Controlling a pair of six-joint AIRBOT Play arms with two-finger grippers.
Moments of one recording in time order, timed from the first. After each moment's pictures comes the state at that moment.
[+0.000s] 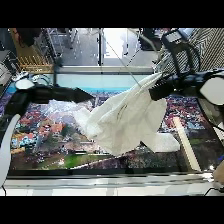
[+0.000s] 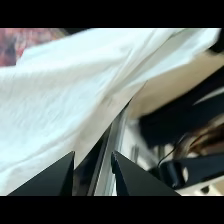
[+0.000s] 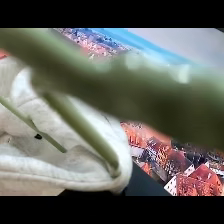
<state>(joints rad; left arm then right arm) -0.10 -1.59 1.63 0.27 -1.42 -0.86 0.41 -1.17 1.80 -1.75 1.36 1.49</state>
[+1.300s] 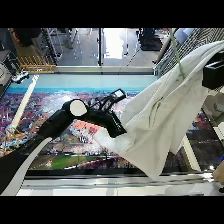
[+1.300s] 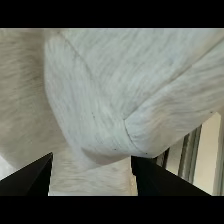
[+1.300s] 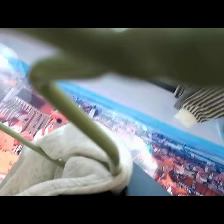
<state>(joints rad) -0.62 -1.48 1.51 0.85 -1.04 -0.80 0.41 -1.06 2.07 -1.80 1.45 1.39</state>
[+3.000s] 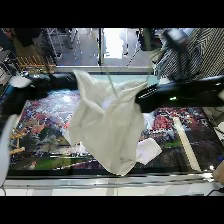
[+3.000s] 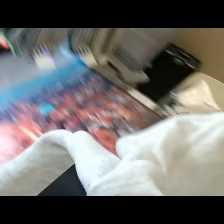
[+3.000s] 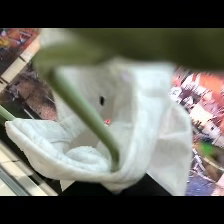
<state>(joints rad) -0.09 -1.63 1.65 0.20 -1.12 -0.61 0.41 -1.14 1.71 -1.20 1.37 1.47</state>
